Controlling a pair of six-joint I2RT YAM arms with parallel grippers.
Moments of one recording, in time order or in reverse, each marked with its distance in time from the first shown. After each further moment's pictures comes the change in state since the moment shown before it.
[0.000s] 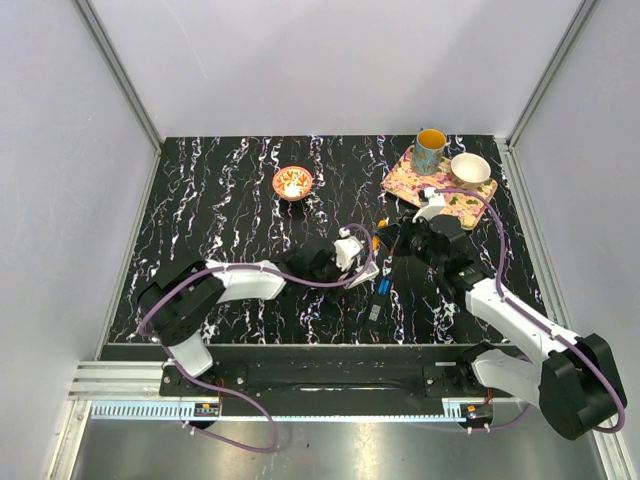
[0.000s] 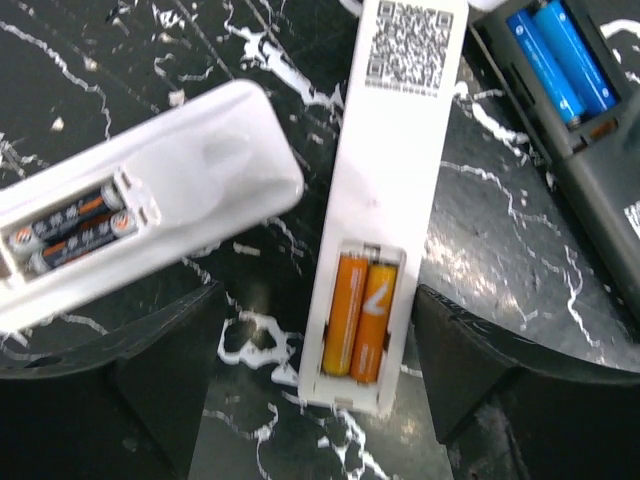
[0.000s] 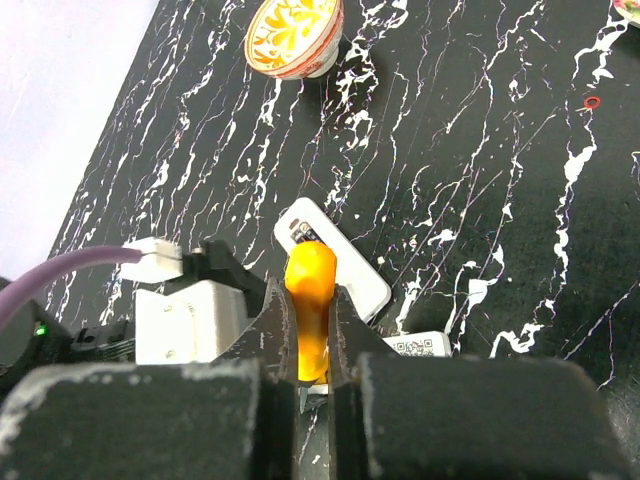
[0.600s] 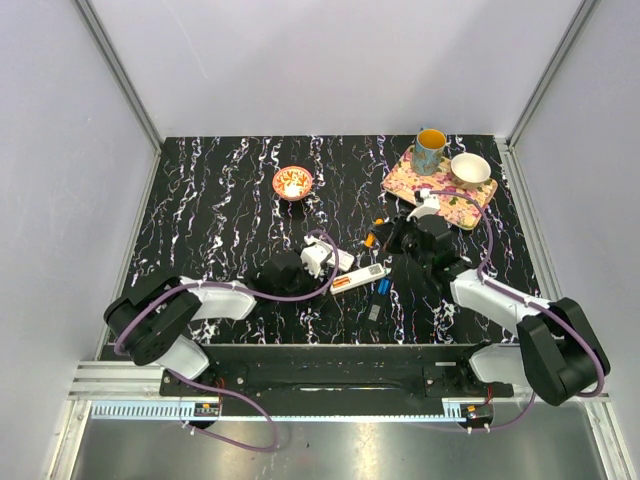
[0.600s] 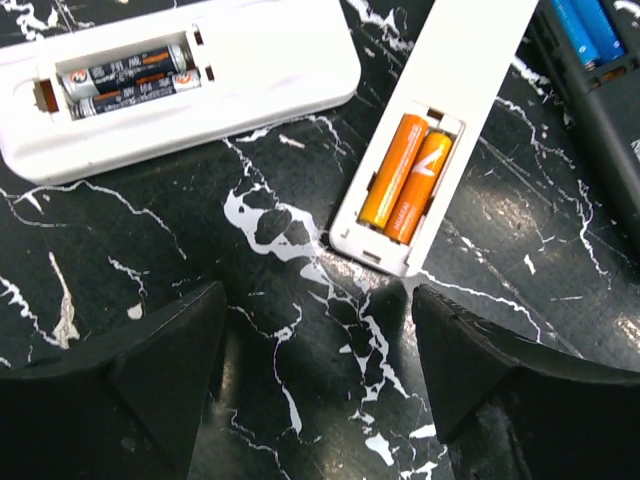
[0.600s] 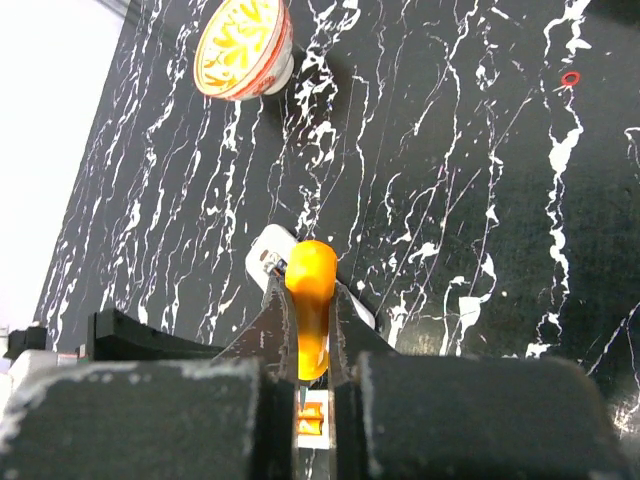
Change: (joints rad) left arm 0.077 -0.217 -0.351 0.264 0.042 -0.111; right arm 0.009 0.179 -0.027 0.188 0.062 0.101
